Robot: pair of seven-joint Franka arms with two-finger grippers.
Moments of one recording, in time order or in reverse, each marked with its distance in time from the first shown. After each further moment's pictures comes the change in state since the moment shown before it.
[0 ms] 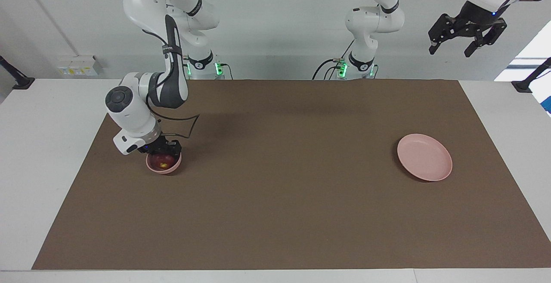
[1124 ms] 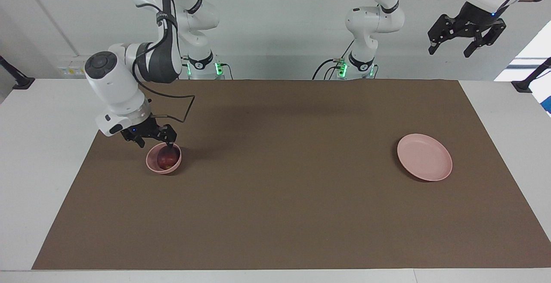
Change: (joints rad) left arm 0.000 0.000 0.000 -0.003 0.000 0.000 0.000; right arm 0.025 -0.130 0.001 0.170 -0.018 -0.214 0.057
